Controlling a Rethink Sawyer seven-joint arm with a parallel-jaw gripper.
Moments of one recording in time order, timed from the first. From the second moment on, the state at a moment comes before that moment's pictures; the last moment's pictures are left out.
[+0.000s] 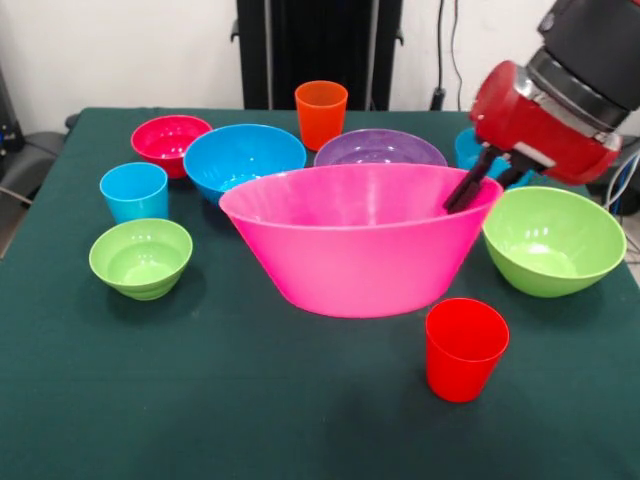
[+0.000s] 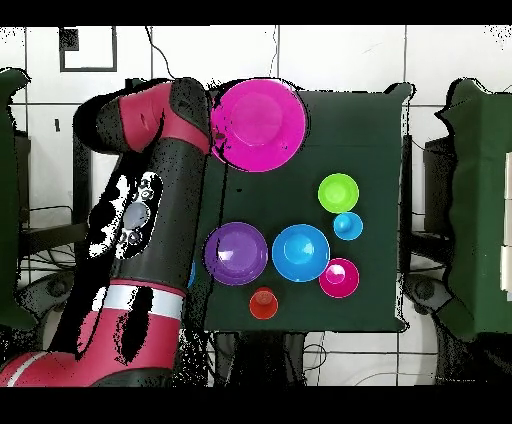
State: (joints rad) arm 0.26 -0.24 -0.50 0.80 -0.04 1.05 1.96
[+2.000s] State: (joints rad) arm 0.23 0.06 -0.64 0.18 0.00 1.65 1.96
